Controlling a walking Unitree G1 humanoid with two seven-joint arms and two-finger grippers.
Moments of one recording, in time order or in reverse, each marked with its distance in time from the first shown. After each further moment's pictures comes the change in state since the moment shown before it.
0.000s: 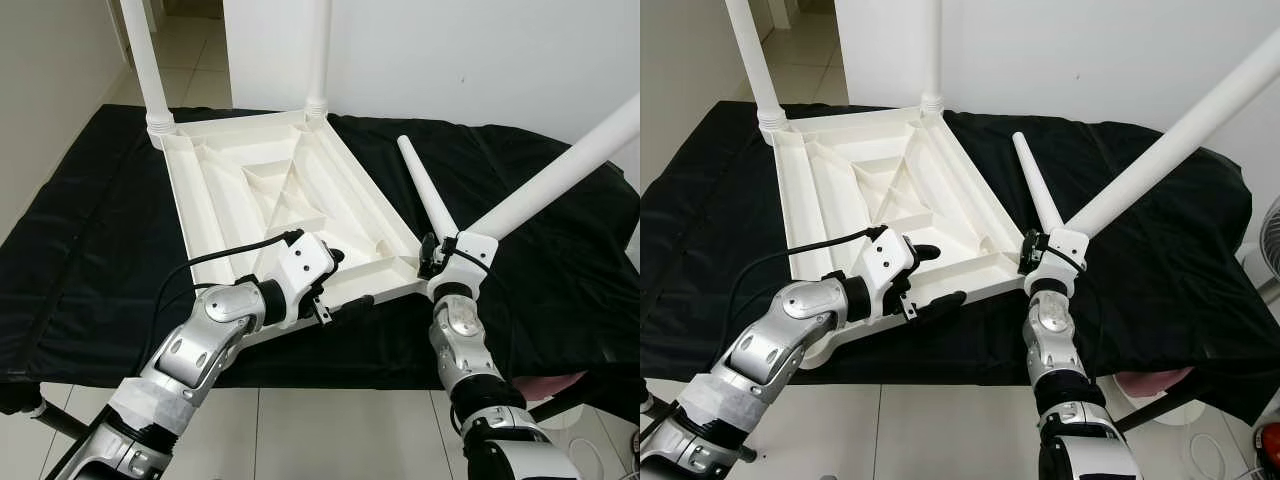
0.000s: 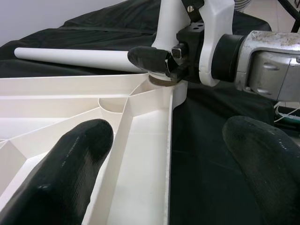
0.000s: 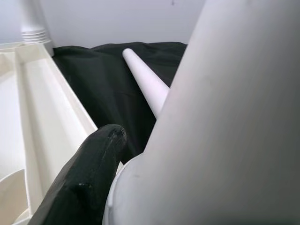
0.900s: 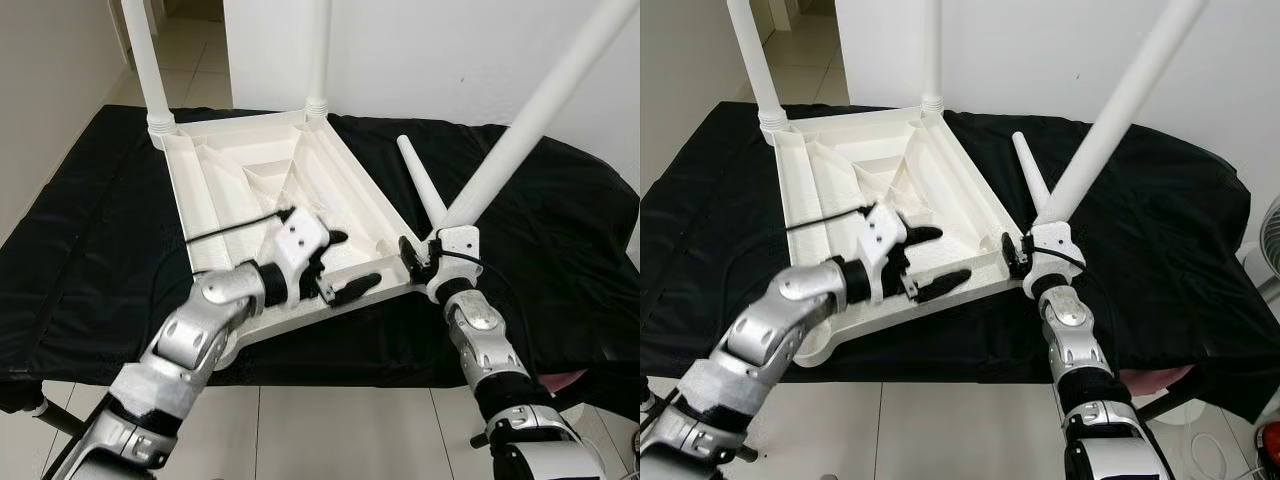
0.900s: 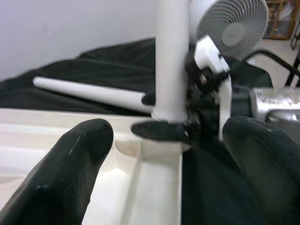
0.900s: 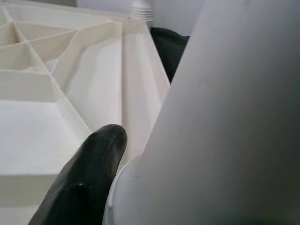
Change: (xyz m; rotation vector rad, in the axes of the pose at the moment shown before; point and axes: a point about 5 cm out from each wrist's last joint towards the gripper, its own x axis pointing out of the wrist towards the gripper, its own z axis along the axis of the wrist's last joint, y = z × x) left arm 0.005 0.016 0.033 -0.061 -0.135 0.017; right arm 0.002 0.008 0.008 -0.171 0.053 0.450
